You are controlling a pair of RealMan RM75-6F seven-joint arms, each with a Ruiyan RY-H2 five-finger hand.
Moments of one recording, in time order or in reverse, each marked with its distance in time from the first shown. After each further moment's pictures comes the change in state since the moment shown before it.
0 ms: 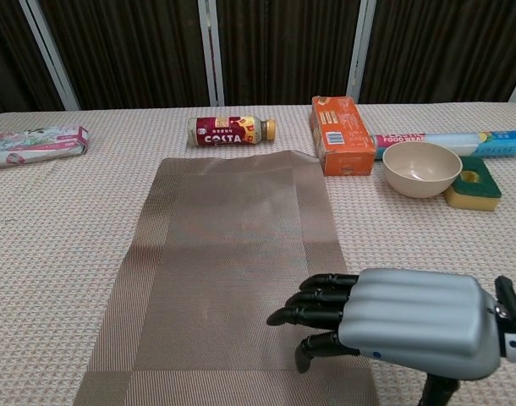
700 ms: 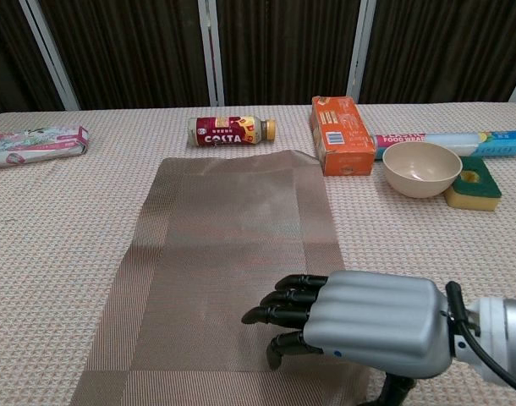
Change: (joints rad) left arm -0.007 0.000 0.004 0.005 -0.008 -0.011 -0.011; right arm 0.034 -0.094 0.008 0.045 0.081 -0.004 -0.059
